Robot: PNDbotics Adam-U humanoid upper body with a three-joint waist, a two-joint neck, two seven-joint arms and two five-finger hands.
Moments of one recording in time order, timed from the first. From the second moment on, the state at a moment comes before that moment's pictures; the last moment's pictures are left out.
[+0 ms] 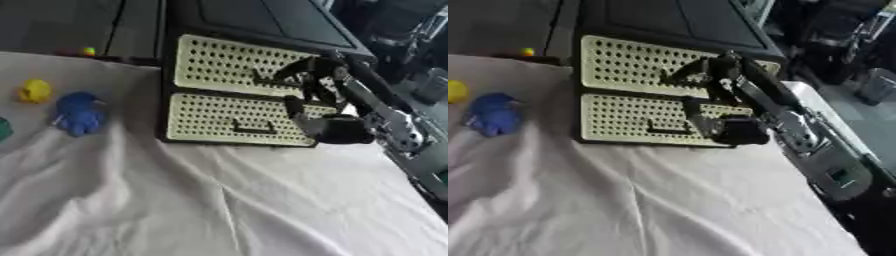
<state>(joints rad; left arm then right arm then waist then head) -0.50 0.16 -0.06 -1.99 0.07 -0.44 -0.04 -0.46 -1.06 -0.15 -1.85 0.15 -0.39 0.05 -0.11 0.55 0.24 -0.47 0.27</state>
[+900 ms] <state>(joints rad) -0.50 0.16 -0.06 -1.99 0.07 -0.43 -0.04 -0.47 -1.06 -0.12 -1.79 0.17 -0.43 0.11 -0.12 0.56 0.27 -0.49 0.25</state>
